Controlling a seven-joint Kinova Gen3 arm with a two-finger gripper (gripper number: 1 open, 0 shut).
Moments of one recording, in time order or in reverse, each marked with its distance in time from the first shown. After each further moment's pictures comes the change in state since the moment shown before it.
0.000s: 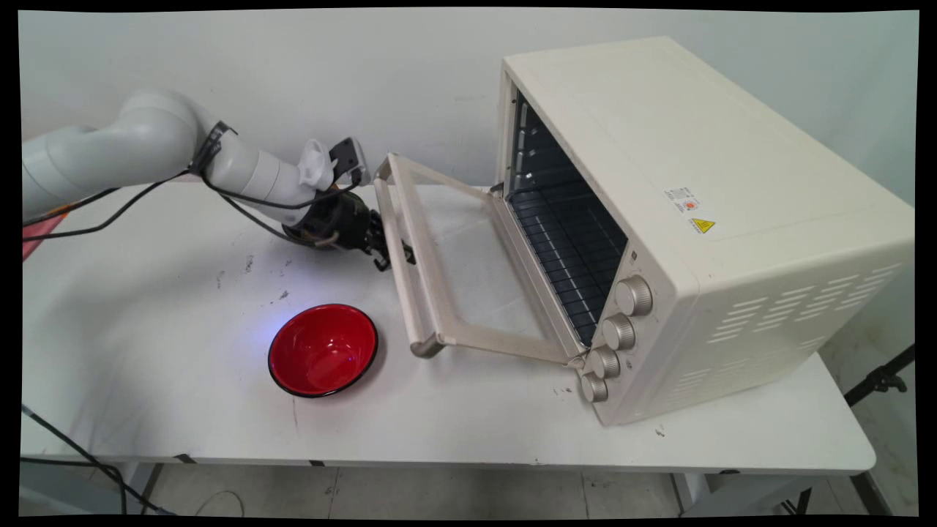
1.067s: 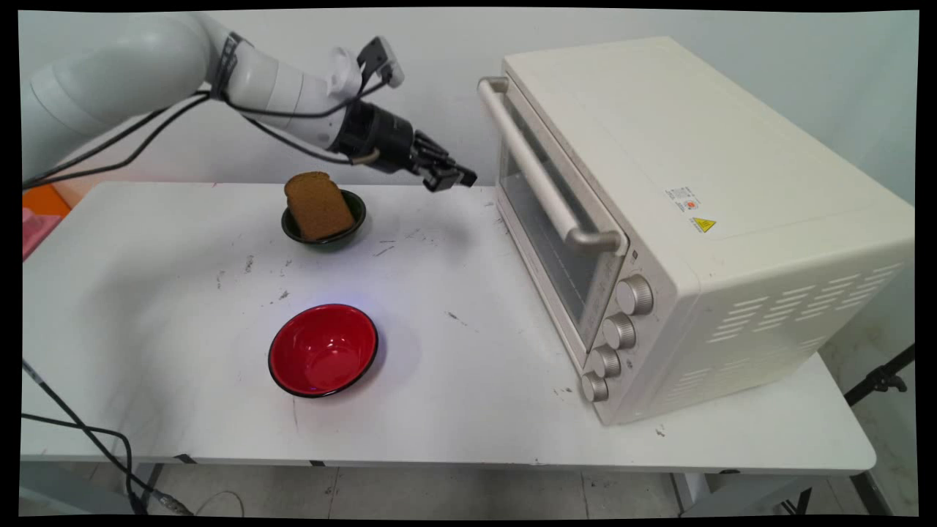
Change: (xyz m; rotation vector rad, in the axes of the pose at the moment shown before) arm 0.108 -0.004 -0.034 -0.017 0.203 0.031
